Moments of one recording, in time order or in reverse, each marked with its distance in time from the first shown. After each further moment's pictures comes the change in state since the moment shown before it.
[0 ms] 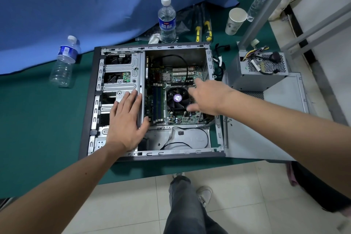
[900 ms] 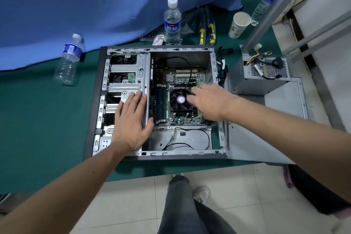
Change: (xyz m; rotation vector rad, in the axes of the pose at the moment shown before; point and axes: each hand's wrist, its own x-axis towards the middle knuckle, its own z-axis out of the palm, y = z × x) left_hand 0.000 0.002 -0.001 -0.010 -0.025 -0.014; right_hand -0.004 -0.008 -0.003 0.031 0.080 -0.100
